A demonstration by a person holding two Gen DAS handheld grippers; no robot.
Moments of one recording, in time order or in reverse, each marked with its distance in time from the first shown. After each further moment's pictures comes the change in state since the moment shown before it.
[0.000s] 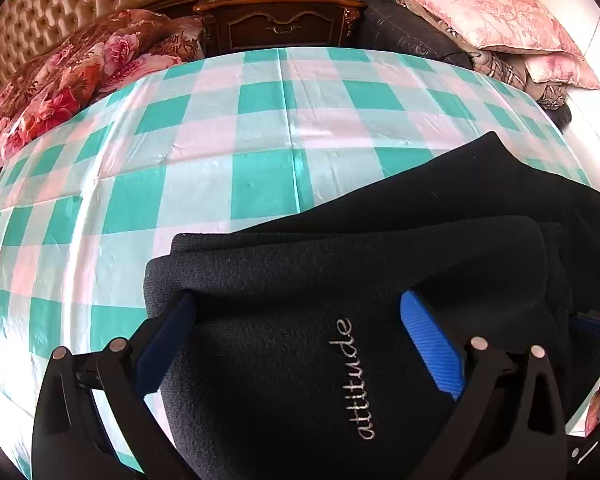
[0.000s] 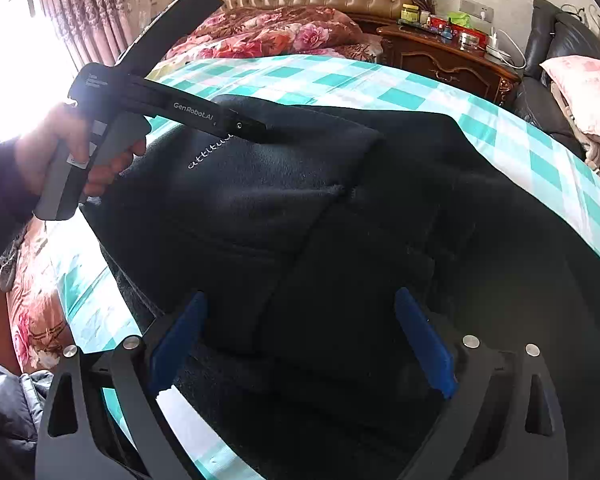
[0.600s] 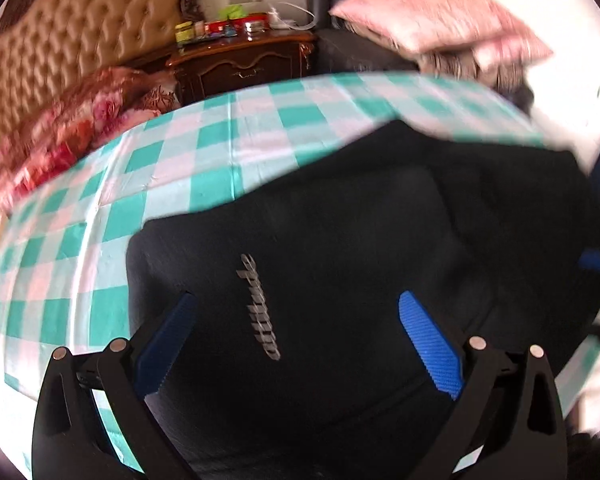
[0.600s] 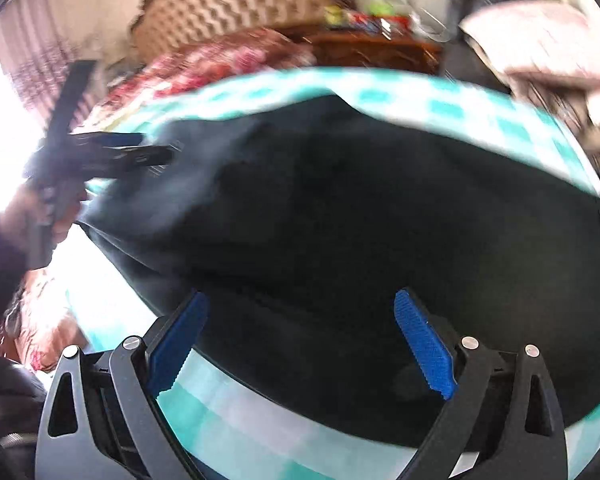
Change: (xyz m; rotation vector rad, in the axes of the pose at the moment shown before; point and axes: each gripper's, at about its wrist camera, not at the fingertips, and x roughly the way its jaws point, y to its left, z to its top) left arm -0.046 -0.062 -0.054 0.165 -0.141 0.027; right arm -0.066 -0.061 -0.081 0.229 -0.037 -0.092
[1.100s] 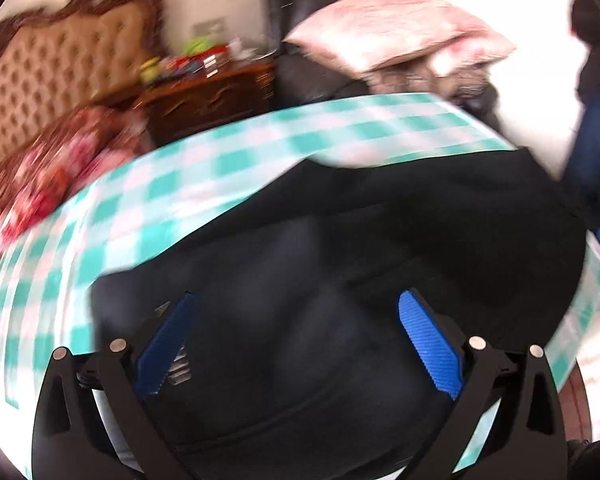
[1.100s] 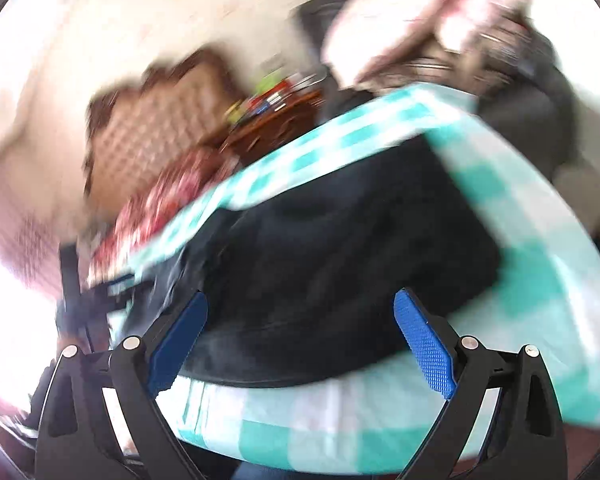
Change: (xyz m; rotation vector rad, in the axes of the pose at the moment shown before) left arm -0.032 -0.078 0.030 0.085 -0.112 -0.077; right arm -0.124 -0.132 -0.069 0.591 -0.348 0.059
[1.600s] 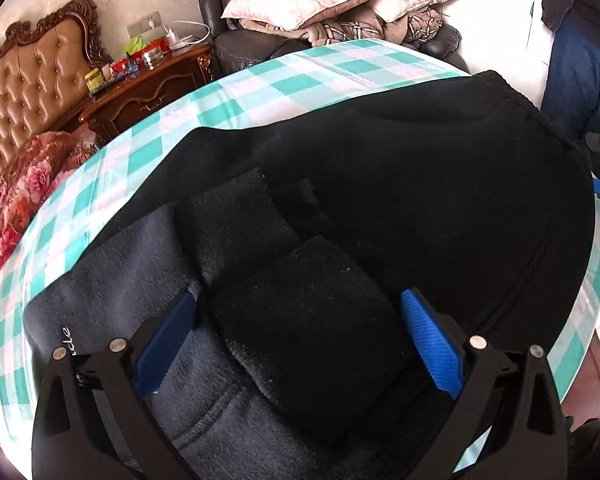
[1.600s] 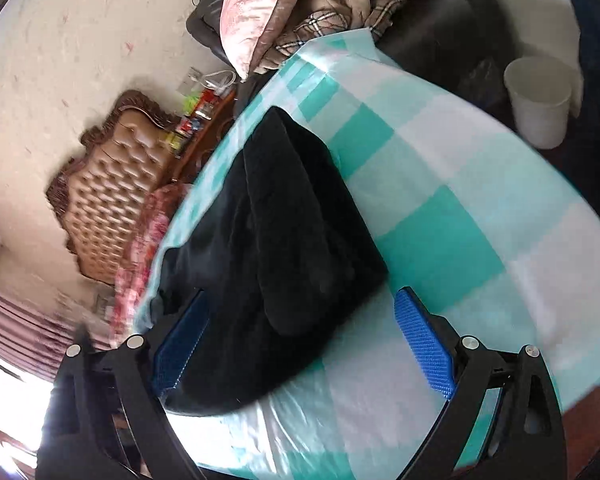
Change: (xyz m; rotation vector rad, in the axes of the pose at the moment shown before) left arm 0.069 -0.062 -0.004 0.147 0.114 -0.042; right arm 0.045 -0.087 0.024 0.303 0.117 0.013
